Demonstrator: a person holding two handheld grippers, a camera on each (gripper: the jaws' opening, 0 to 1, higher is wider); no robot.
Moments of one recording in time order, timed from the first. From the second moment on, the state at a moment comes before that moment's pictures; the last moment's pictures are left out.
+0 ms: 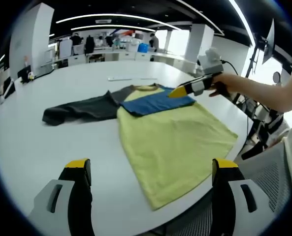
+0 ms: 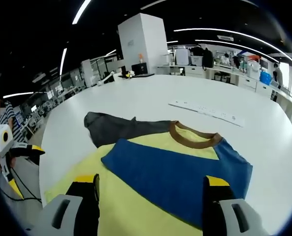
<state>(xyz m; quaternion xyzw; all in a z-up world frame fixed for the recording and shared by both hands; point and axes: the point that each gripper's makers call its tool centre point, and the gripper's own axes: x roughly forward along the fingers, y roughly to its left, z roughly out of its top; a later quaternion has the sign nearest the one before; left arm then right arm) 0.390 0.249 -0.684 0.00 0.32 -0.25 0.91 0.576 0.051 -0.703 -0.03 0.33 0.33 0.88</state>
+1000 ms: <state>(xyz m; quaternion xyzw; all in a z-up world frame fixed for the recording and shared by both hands) 0.393 0.234 -0.681 0.01 0.31 -0.27 0.91 0.566 -0.076 -0.718 -0.03 0.36 0.26 0.90</state>
